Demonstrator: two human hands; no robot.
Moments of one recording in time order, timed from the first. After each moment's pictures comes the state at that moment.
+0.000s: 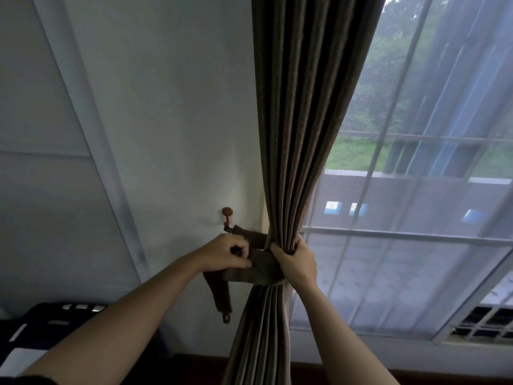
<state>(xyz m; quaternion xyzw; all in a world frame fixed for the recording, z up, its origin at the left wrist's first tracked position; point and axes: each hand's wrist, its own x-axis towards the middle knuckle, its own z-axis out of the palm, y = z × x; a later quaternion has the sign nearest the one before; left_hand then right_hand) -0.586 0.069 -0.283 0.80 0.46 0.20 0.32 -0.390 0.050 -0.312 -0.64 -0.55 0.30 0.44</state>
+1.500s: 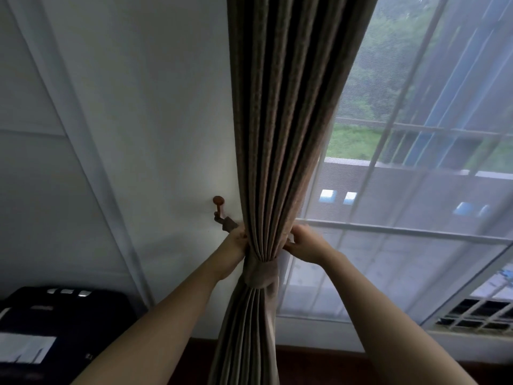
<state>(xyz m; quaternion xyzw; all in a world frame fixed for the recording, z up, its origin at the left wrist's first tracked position) -0.524 0.063 -0.296 0.56 0.49 0.40 0.53 -0.339 0.097 -0.284 -0.51 -0.82 0.18 0.16</state>
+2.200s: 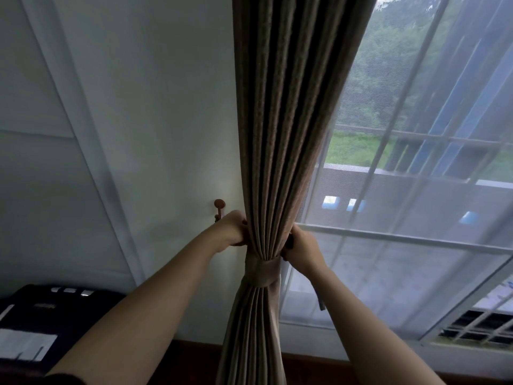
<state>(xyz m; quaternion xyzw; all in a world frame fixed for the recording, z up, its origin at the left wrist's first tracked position) -0.526 0.086 -0.246 0.58 0.66 0.24 0.42 -0.347 0.093 -0.305 -0.57 -0.75 0.17 0.29</state>
